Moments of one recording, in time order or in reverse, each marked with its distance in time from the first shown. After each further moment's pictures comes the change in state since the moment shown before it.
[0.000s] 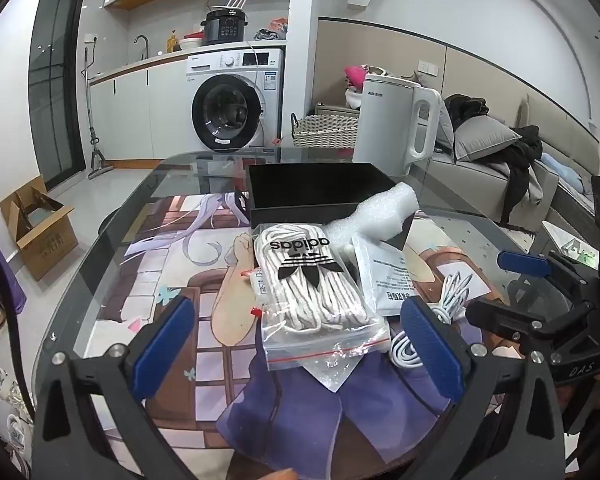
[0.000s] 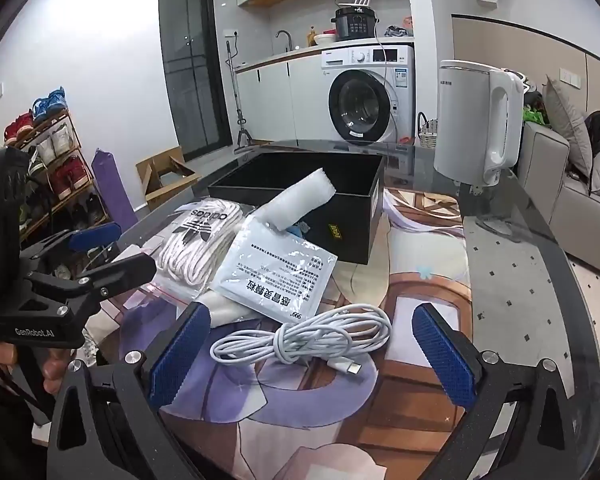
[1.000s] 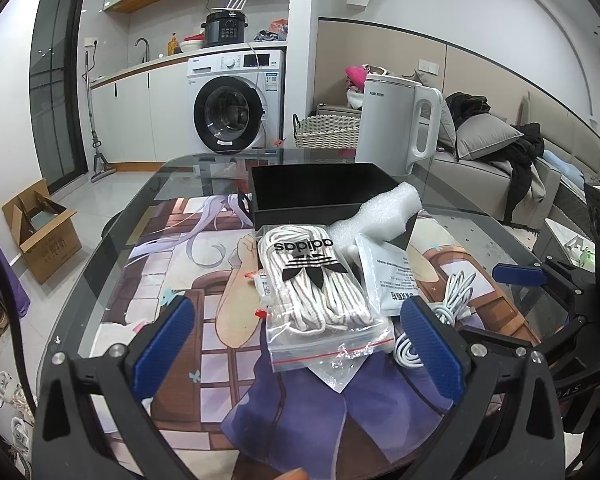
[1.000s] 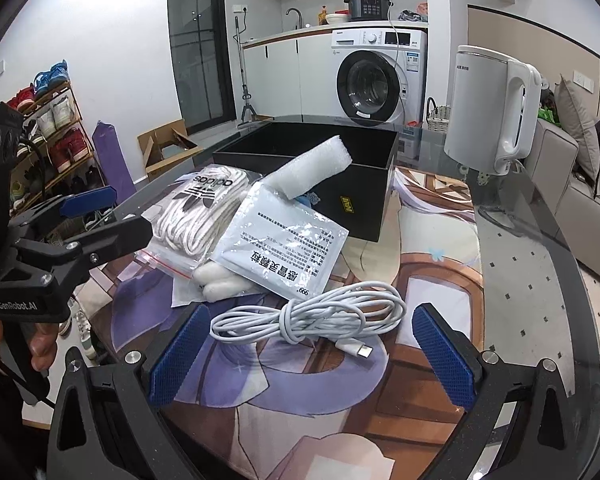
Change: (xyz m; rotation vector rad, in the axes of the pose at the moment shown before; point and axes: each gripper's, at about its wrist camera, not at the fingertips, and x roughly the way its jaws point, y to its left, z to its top) left arm -0.001 0.000 0.001 -0.001 -0.004 0.007; right arm 0.011 0.010 -0.004 -0.052 0.094 -0.008
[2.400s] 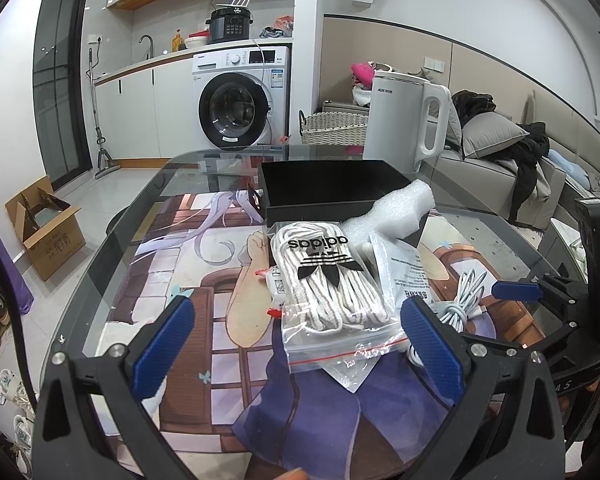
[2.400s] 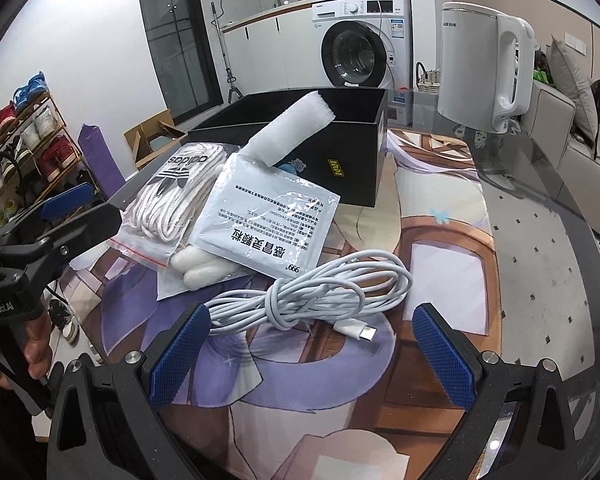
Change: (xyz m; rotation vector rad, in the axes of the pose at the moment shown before) left arm 0.005 0.010 -0.001 -0.003 0.011 0.018; right arm 0.024 -0.009 -0.006 0.097 0.097 0.003
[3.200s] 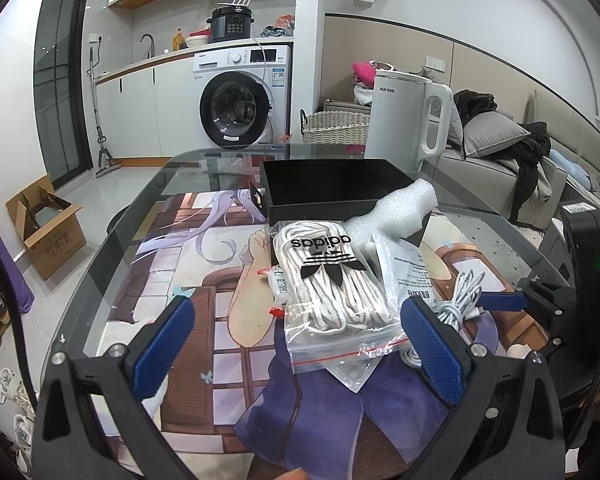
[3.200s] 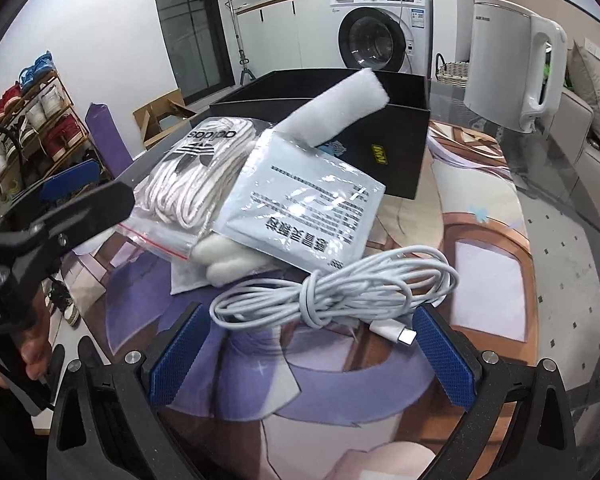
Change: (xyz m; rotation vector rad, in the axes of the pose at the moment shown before) left arm 0.003 0.001 -0.001 -0.001 0.005 0.003; right arm 0.019 0.025 0.004 -0.055 0.061 0.023
